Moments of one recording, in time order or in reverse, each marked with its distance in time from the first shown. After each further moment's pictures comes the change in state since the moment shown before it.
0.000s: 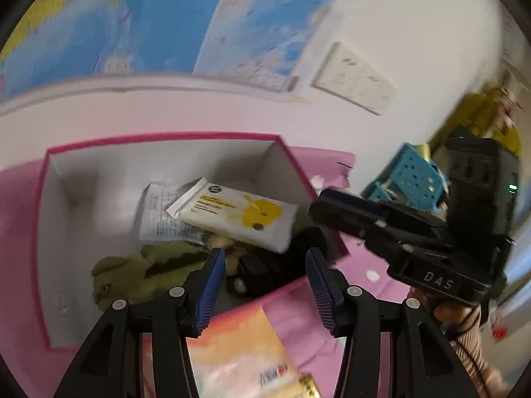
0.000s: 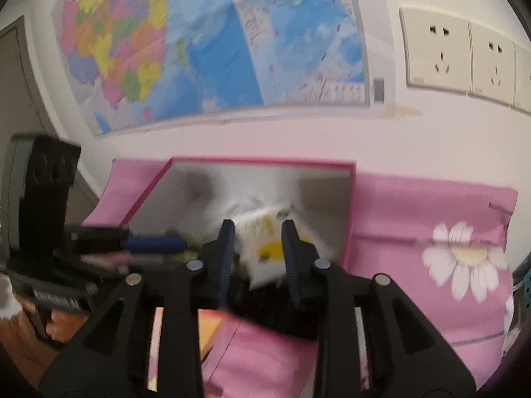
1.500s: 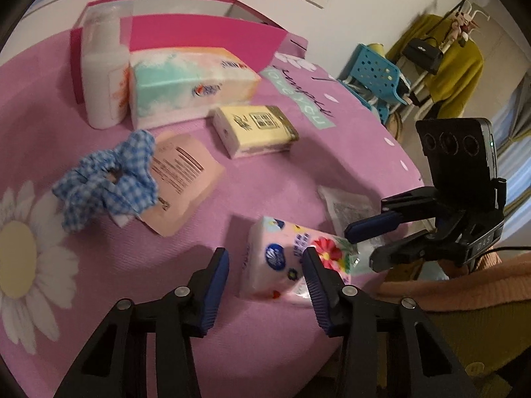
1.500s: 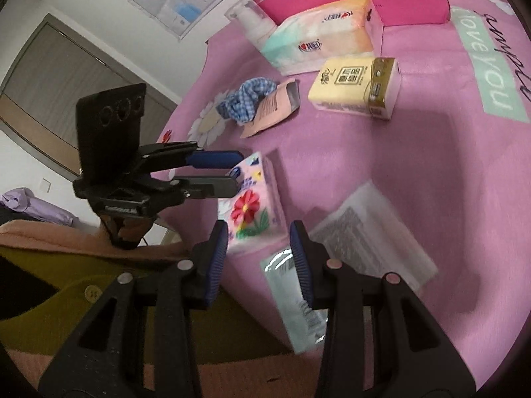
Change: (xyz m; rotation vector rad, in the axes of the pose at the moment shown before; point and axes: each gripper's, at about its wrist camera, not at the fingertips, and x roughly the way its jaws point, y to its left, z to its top) left arm -0.067 -0.011 -0.235 0.095 0.249 -0.098; right arm -0.058 0.104 -0.227 0.175 0.381 0.420
